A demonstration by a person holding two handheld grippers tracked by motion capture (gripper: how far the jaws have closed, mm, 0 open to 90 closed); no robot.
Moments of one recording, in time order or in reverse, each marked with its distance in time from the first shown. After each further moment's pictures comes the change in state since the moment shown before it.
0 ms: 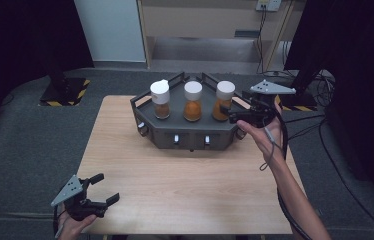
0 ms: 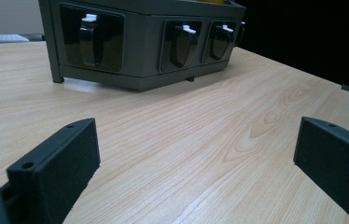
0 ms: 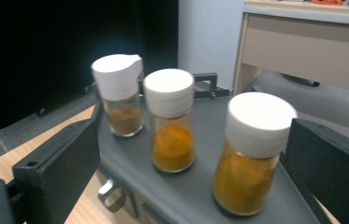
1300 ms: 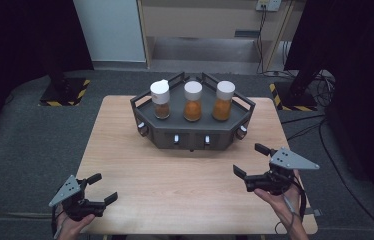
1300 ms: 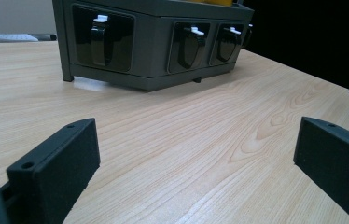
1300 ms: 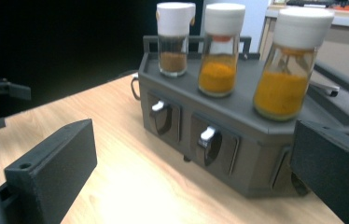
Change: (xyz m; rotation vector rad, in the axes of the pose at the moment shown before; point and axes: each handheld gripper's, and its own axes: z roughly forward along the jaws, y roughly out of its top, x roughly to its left) left arm -0.002 -0.001 -0.004 -0.007 0.025 -0.008; right arm 0.035 -0.125 -0.091 -0.053 0.066 -0.039
